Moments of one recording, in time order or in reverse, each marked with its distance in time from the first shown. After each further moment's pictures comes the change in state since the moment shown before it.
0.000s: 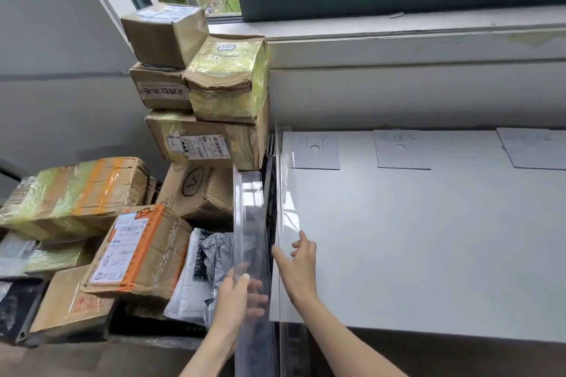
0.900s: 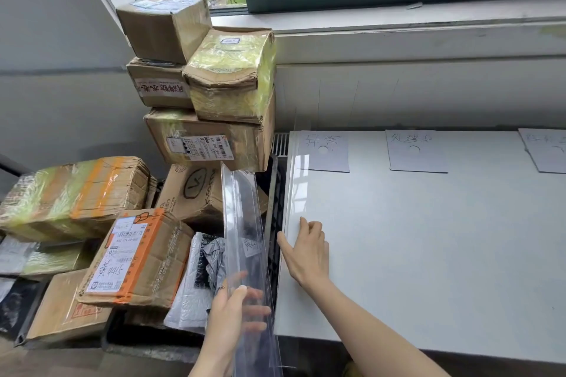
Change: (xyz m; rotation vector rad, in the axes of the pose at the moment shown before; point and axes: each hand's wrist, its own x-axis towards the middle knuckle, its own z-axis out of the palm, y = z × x) left_hand -0.007 0.020 -0.012 -0.125 -0.015 -0.032; right_hand 0.063 -0.004 0.005 -0.671 0.062 -0.189
